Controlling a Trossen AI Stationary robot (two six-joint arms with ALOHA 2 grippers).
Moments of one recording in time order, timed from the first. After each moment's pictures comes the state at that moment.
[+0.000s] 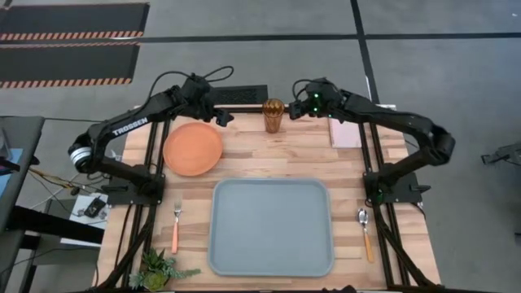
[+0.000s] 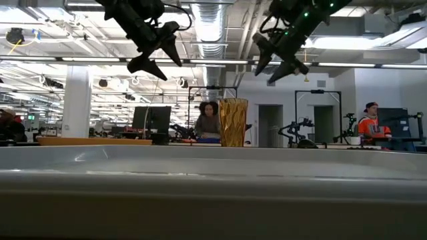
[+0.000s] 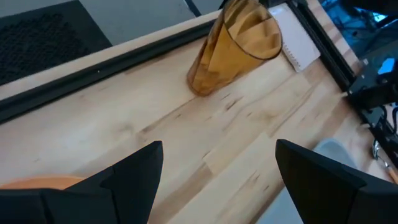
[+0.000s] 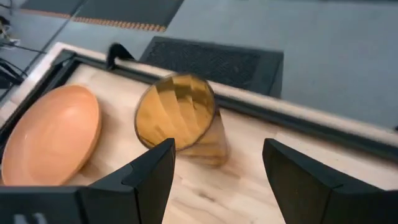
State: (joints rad) left arm 0.67 1.34 1.18 -0.61 0.18 -0.46; right arm -0.56 1.43 1.20 -0.44 0.19 0.61
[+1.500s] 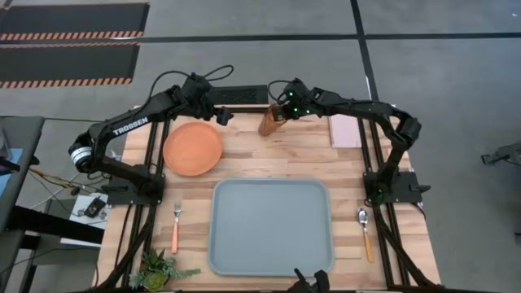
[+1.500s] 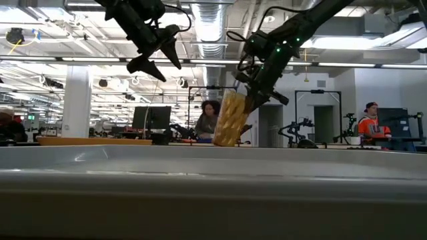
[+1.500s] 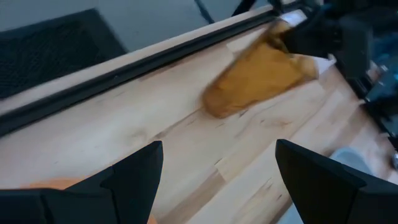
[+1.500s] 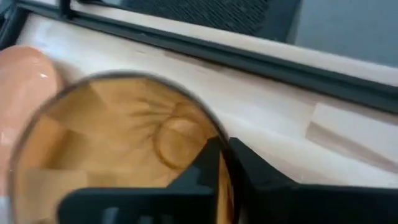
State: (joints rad) left arm 0.67 1.35 1.18 -0.59 0.14 -0.43; right arm -0.61 1.78 1.33 -0.41 0.02 0.62
